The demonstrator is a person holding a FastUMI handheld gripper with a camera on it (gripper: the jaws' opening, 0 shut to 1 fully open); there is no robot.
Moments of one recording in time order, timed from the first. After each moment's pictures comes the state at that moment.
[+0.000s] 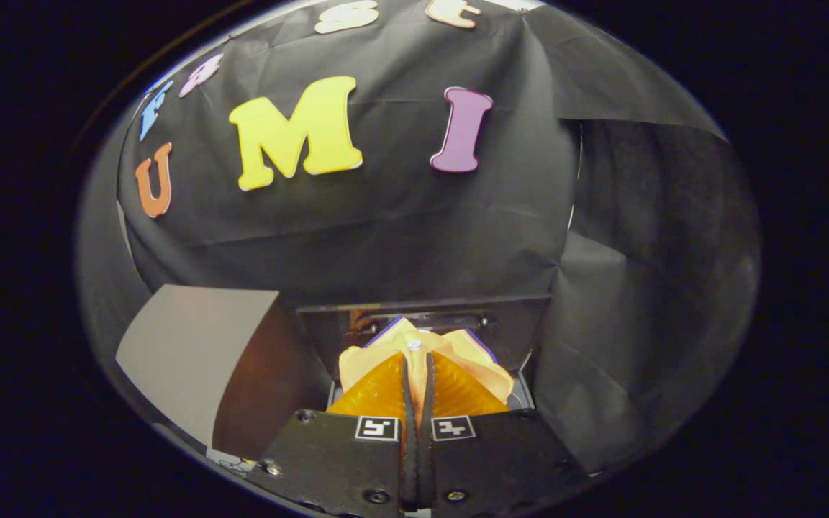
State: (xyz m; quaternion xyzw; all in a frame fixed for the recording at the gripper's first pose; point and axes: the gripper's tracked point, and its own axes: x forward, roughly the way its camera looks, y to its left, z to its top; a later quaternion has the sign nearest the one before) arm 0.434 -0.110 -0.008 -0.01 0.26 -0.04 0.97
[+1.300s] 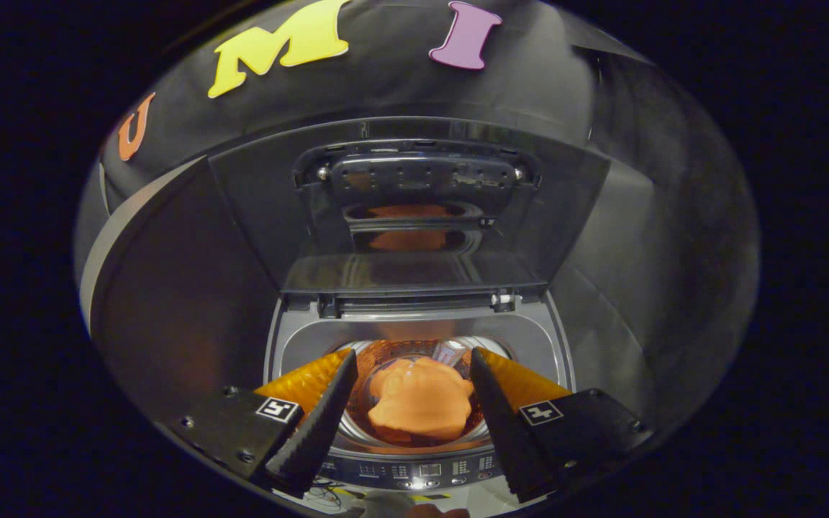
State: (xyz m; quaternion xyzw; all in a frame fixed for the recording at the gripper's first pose) arm 0.447 -0.137 -0.166 -0.02 0.39 -0.07 0.92
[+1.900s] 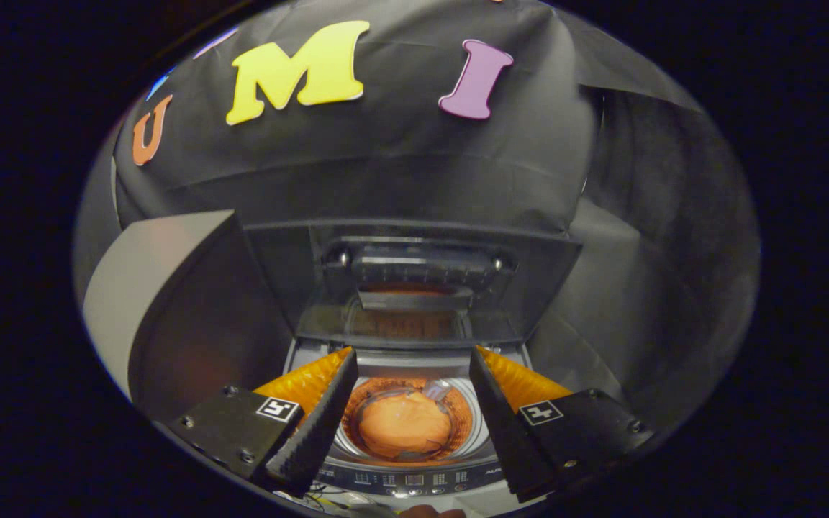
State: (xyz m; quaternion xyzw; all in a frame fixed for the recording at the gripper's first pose) arm 0.467 -0.130 -0.066 -0.05 0.31 -0.05 0.95
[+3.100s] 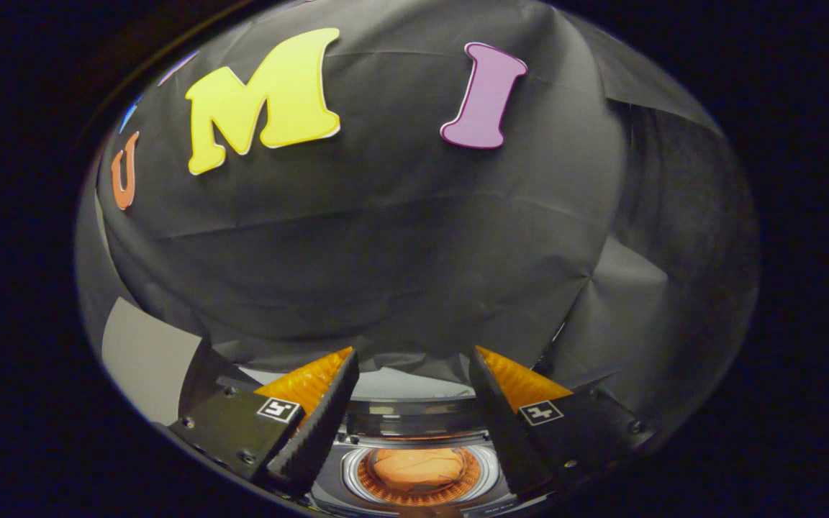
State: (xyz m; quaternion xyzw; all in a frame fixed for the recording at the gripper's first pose) arm 0.609 -0.124 -0.018 -0.02 0.31 -0.04 0.95
